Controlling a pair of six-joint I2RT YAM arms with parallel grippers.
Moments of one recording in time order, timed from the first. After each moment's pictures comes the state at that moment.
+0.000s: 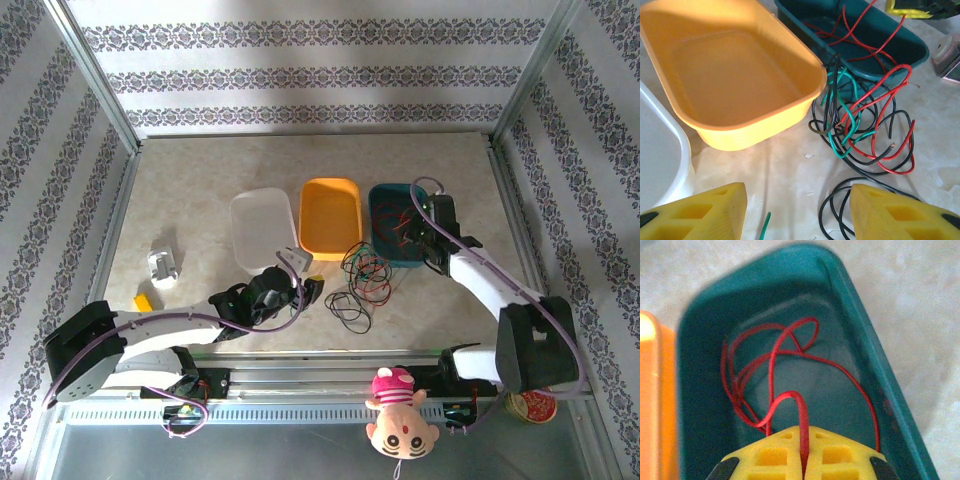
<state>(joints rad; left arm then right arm) -0.97 1.23 0.50 0.24 -0.28 -0.33 0.17 1.34 0.72 -0.18 0.07 0.58</state>
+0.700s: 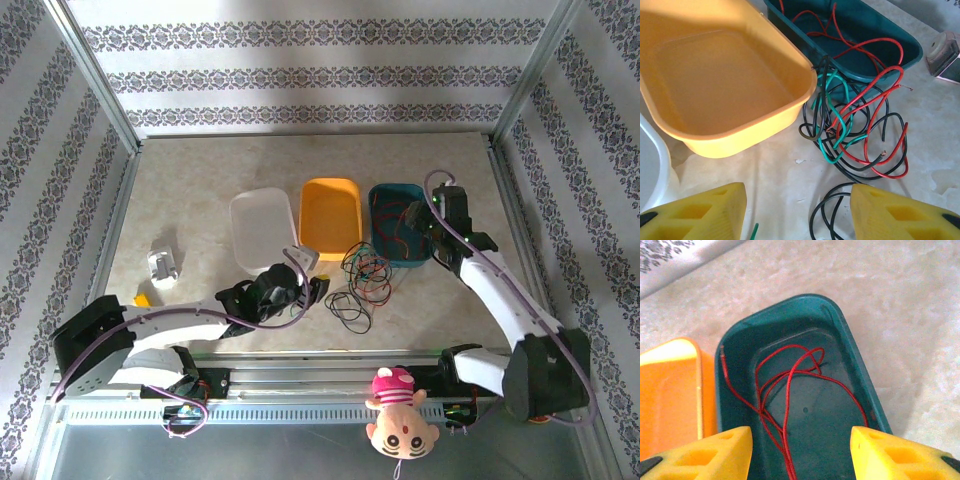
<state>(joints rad) -0.97 1.30 0.55 0.25 -0.25 -0.33 0.17 1.16 0.82 -0.35 0.10 0.54</state>
